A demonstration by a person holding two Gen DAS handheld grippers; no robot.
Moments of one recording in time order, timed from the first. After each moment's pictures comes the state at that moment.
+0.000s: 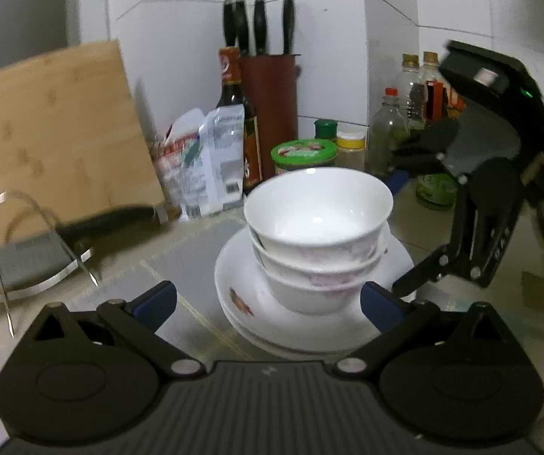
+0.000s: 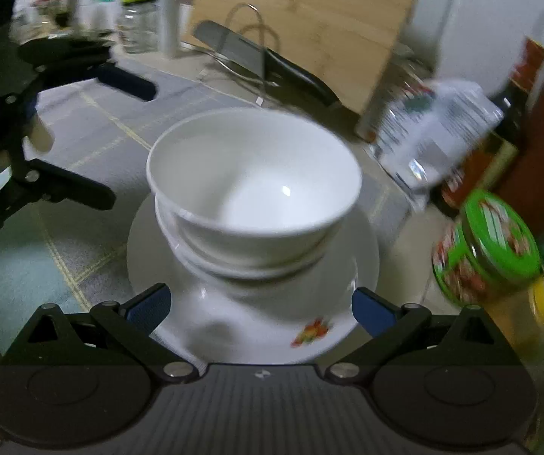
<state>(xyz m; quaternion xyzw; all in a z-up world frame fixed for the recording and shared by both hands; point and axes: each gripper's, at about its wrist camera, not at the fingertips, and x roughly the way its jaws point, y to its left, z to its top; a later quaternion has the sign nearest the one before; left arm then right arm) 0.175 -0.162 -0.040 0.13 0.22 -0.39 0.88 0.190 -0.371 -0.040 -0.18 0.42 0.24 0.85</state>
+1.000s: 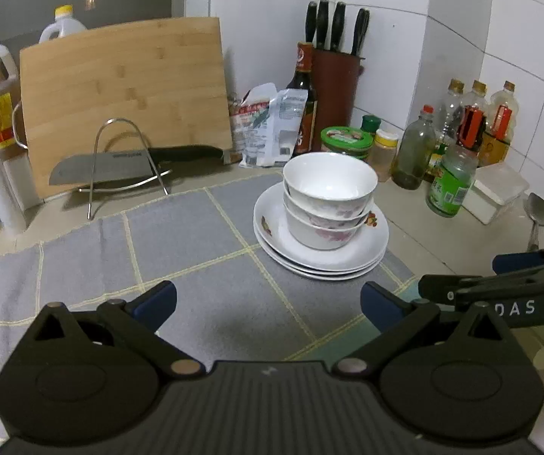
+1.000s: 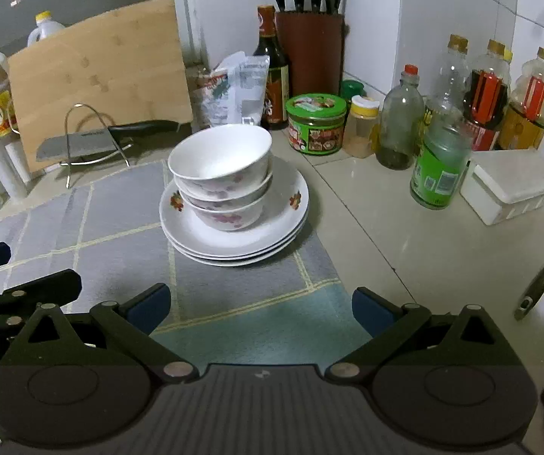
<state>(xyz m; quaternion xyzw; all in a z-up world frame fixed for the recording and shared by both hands) 0.083 -0.098 0.014 0.07 0.31 -0.28 0.91 0.032 -0.272 0.024 0.09 0.39 -0.15 0.90</state>
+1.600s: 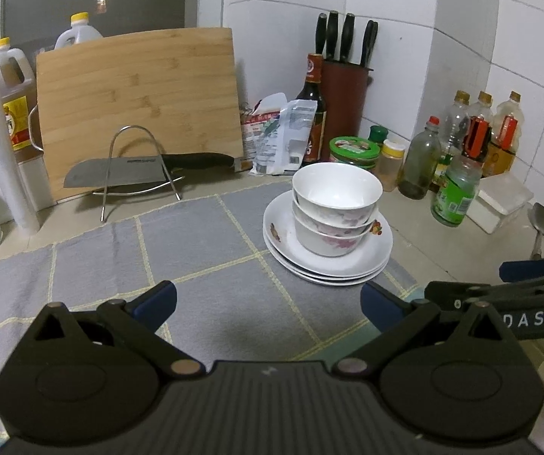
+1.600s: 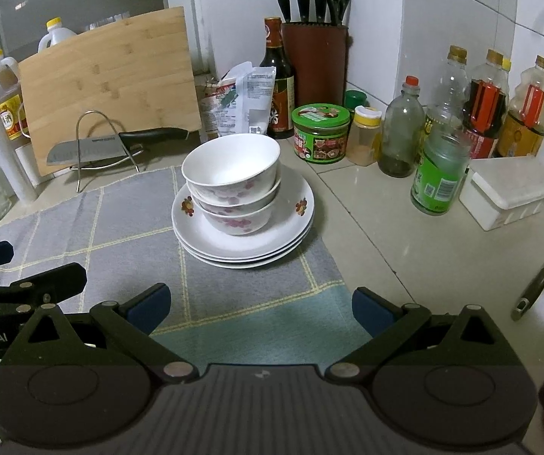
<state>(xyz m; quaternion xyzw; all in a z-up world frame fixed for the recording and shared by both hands) 0.074 -0.093 0.020 0.06 0.30 -0.26 0.91 0.023 -0.263 0.032 0.09 0.38 -0.14 0.91</state>
